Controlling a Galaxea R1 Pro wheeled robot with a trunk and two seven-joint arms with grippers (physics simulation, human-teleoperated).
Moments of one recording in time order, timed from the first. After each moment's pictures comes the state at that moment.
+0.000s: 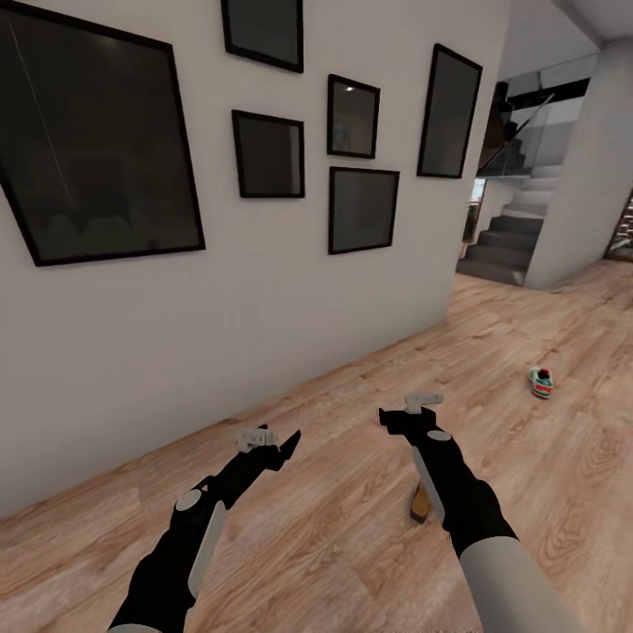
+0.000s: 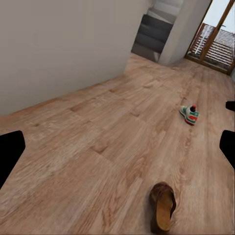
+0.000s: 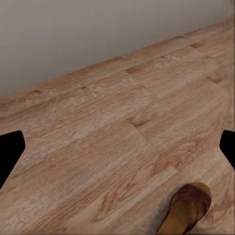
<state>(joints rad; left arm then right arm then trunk) -0.40 -0.16 0.05 -1.11 0.07 0.08 -0.49 -0.64 0.07 0.01 -1.00 0.07 0.39 -0.04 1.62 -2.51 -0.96</state>
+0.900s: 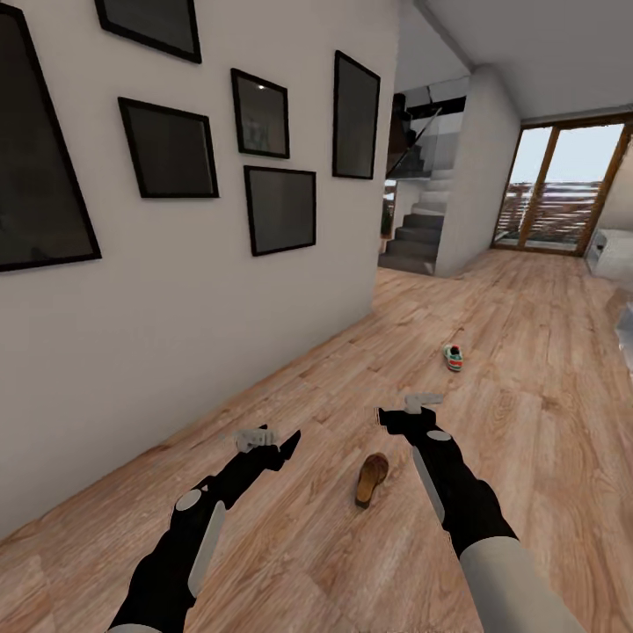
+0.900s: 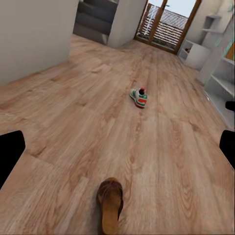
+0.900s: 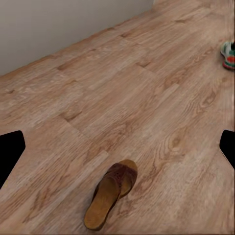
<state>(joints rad) -0.40 -0.16 0.05 -1.11 0.07 0.08 -0.49 -0.64 0.07 0.01 -1.00 0.07 0.39 -0.04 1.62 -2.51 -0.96</state>
